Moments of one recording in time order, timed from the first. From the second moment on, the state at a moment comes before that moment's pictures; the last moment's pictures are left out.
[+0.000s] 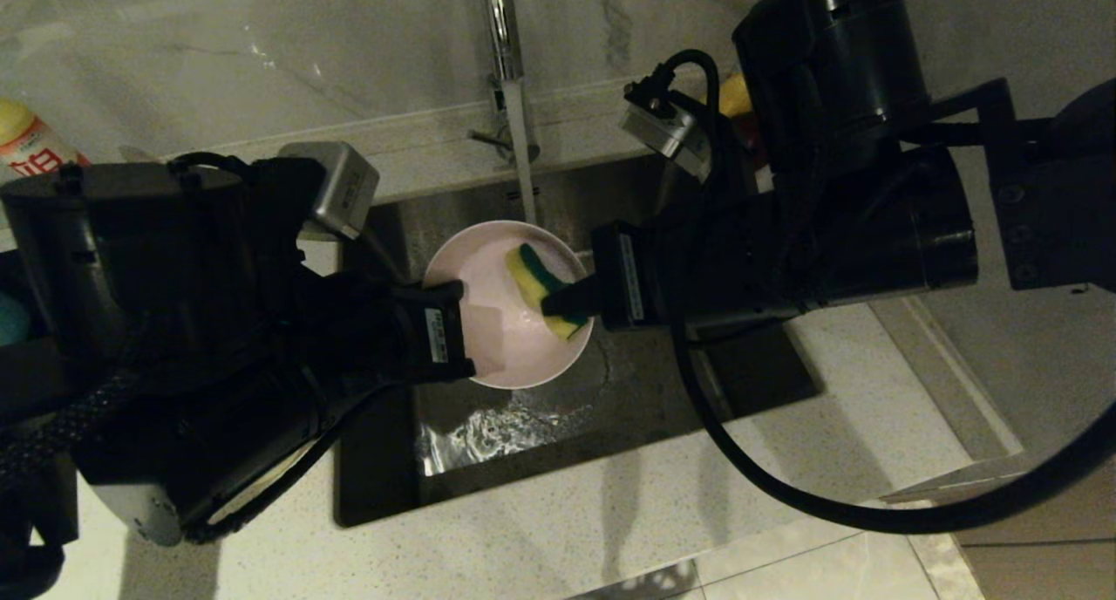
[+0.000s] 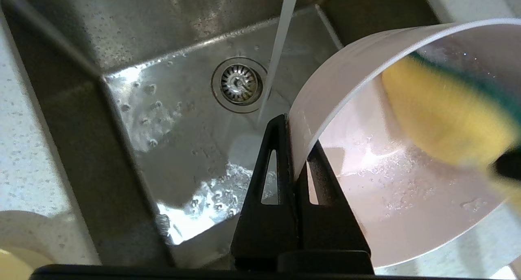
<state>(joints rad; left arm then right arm) -0.77 1.45 -0.84 -0.48 0.45 -0.09 0.82 1.78 -1.71 0.33 0.23 0.41</state>
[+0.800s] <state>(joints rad) -0.77 1.45 -0.73 -0.72 0.50 0.02 0.86 1.73 -1.67 0.36 0.22 0.41</state>
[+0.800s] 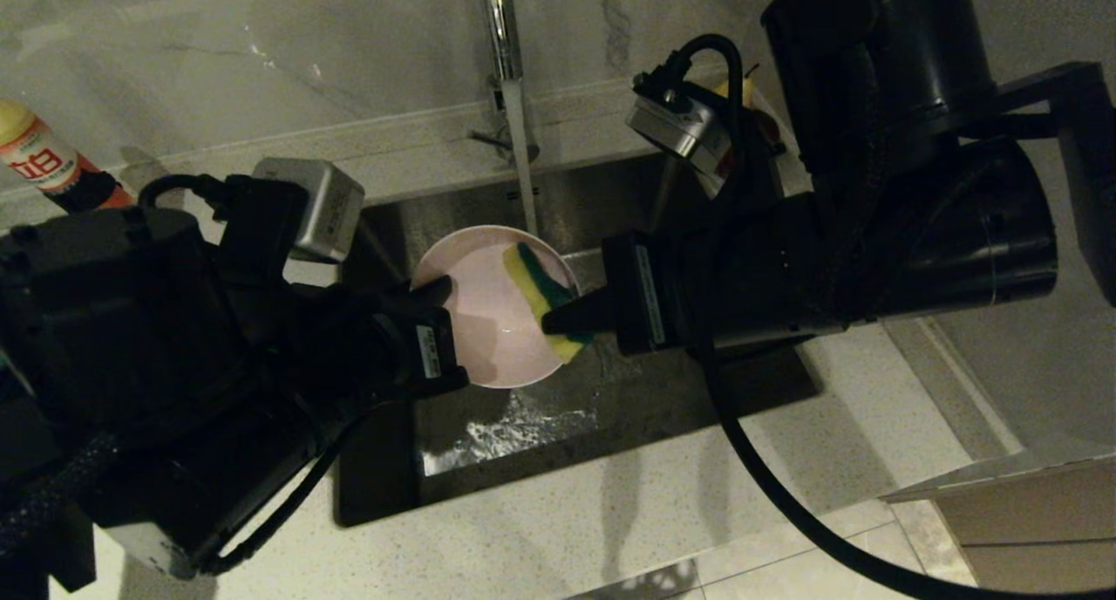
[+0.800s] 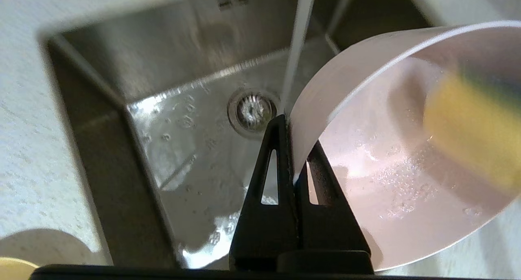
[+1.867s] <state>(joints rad) -0.77 1.42 -0.77 -0.71 0.50 -0.01 0.95 1.85 -1.77 0.36 0.22 0.42</state>
